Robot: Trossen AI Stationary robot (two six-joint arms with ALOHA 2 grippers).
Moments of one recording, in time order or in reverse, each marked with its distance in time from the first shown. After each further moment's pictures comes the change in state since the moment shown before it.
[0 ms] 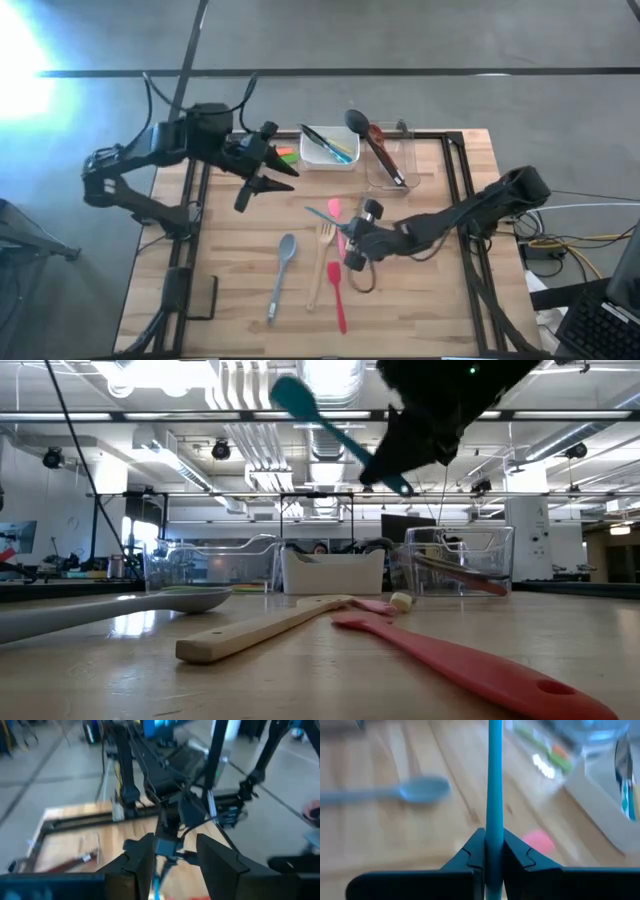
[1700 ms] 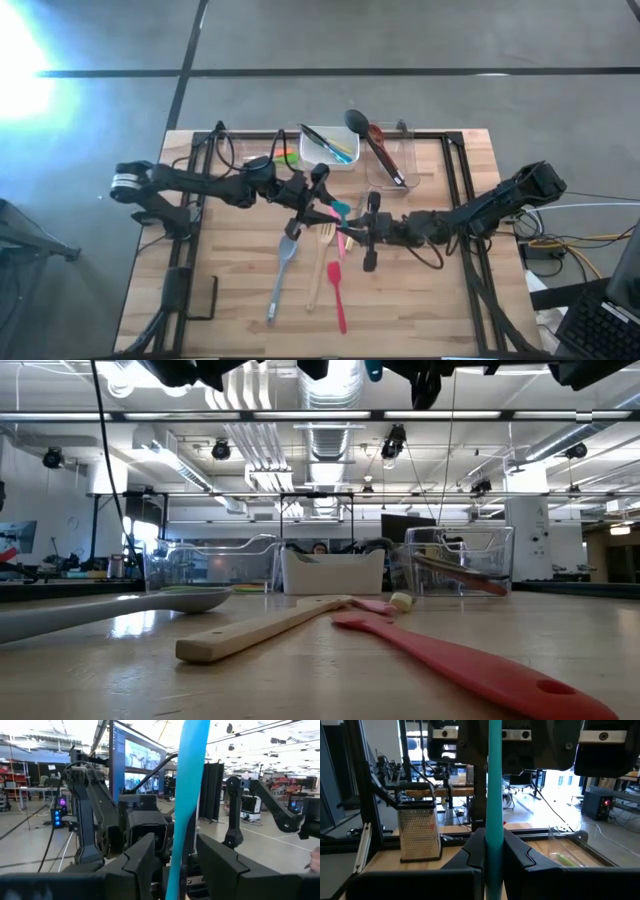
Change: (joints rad) left arm -0.053 0.231 -0.678 1.473 0.146 -0.244; right arm -0.008 -0.144 -0.284 0.969 -0.204 -0.393
